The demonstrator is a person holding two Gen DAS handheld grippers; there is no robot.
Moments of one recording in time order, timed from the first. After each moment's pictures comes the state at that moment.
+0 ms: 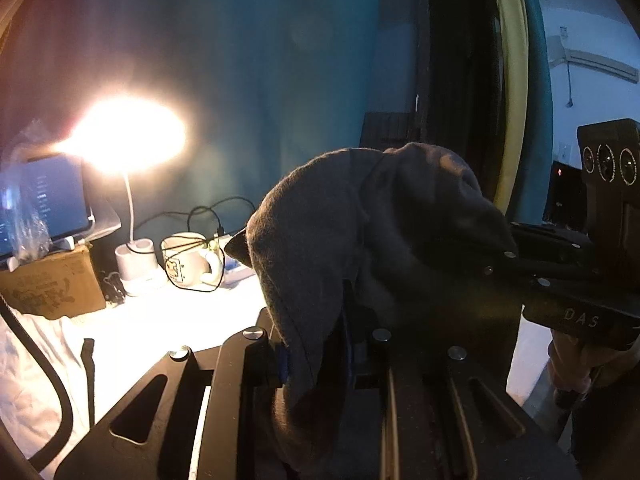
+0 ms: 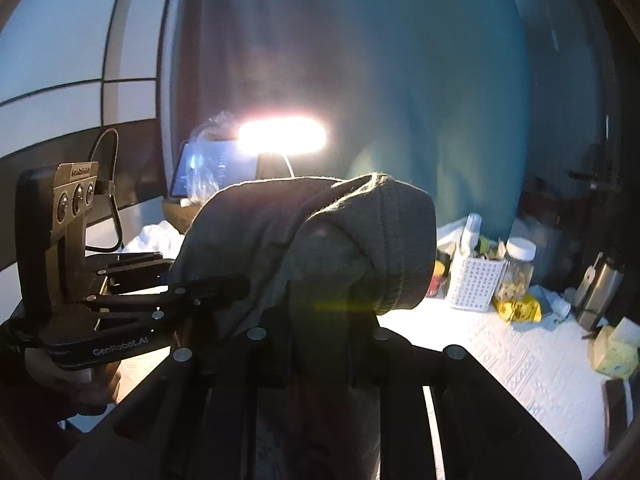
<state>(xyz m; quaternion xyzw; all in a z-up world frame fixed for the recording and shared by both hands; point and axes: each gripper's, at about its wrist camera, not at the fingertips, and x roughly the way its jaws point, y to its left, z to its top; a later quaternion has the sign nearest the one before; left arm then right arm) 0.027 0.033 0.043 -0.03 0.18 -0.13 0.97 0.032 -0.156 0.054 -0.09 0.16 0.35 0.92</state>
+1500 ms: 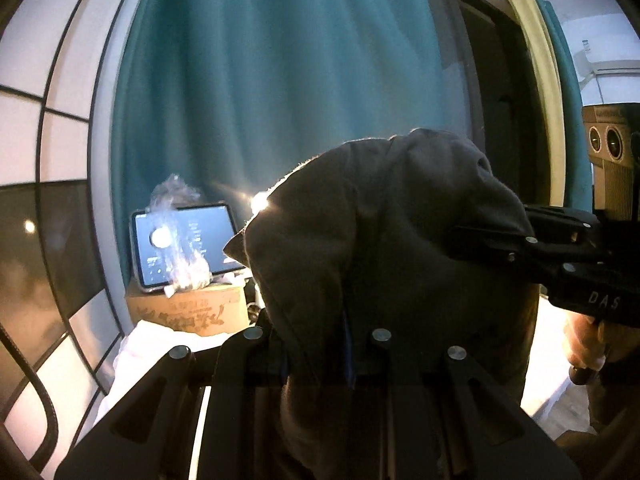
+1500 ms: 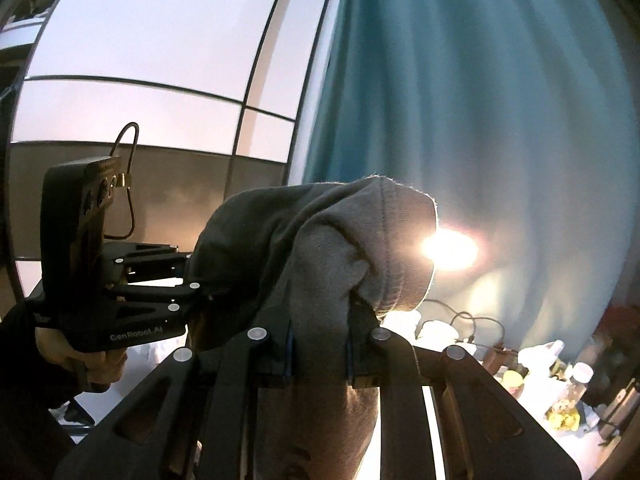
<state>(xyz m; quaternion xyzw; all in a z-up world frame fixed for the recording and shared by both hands) -0.090 0.169 0.068 0.00 0.10 0.01 0.99 -0.090 -0.029 0.107 -0.15 0.04 0.48 0.86</state>
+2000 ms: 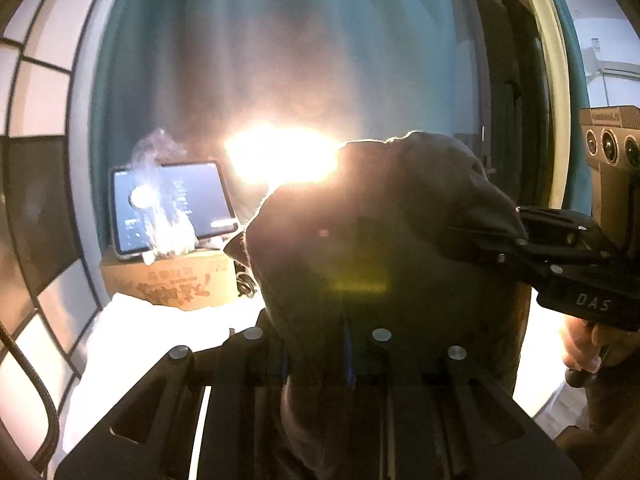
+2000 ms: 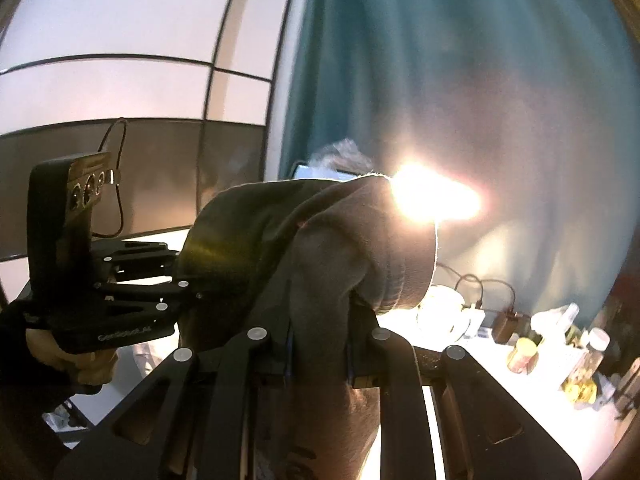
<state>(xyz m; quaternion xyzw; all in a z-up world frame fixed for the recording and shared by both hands) -0.043 0.192 0.038 -0.02 0.15 -0.02 0.99 -0.043 -0.003 0.073 -0.15 0.10 0.46 0.87</state>
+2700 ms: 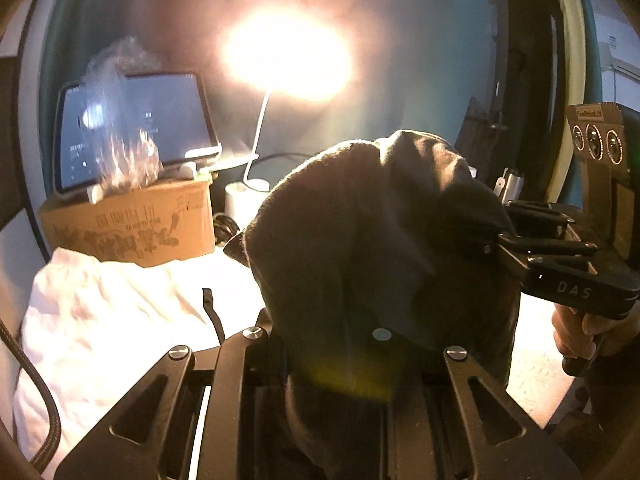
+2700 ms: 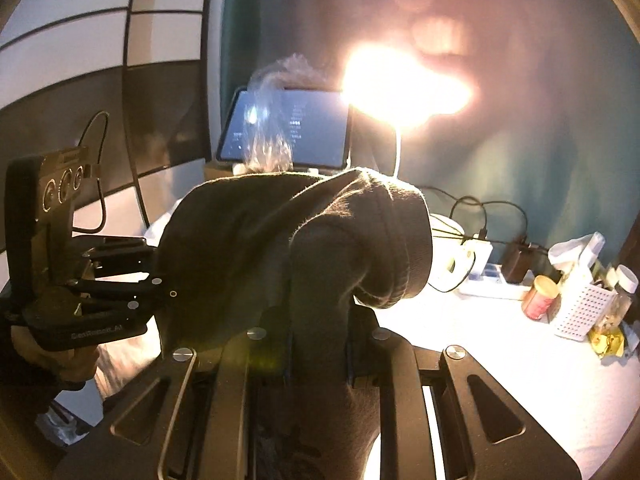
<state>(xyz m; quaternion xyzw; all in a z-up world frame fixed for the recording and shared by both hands) 0.048 0.223 -0.026 -0.05 0.25 -0.06 0.96 0.062 0.034 0.004 -0.14 0.22 0.41 0.87</state>
